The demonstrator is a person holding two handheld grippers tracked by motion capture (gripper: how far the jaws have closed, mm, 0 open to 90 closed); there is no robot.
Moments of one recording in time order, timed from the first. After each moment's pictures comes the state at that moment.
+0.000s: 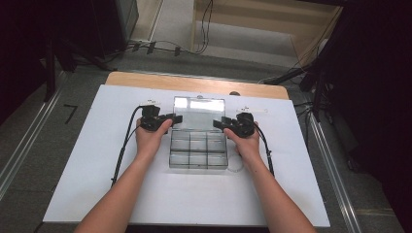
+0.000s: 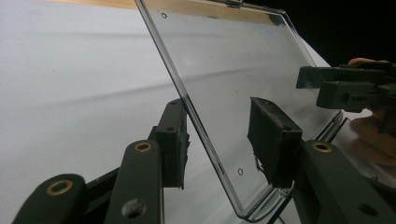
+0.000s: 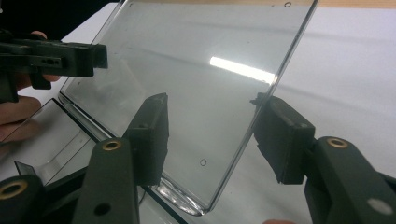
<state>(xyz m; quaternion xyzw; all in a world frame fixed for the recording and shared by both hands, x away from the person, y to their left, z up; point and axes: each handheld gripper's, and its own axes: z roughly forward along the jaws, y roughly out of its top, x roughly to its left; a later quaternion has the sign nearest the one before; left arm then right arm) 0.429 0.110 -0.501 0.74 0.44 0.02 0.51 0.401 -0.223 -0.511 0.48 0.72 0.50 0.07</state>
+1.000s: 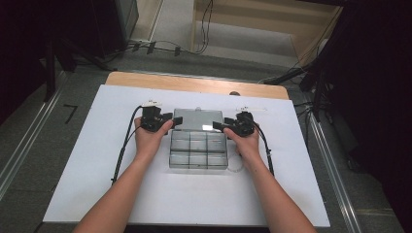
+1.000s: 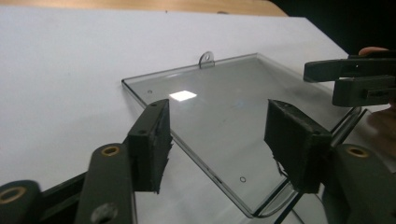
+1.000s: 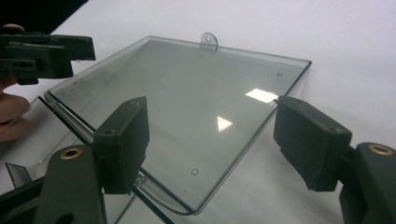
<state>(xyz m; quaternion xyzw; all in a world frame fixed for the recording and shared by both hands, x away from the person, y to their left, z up) 0.425 0.109 -0.495 0.75 0.43 0.05 0.50 0.405 -0.224 -0.512 0.50 0.72 0.48 0.06</state>
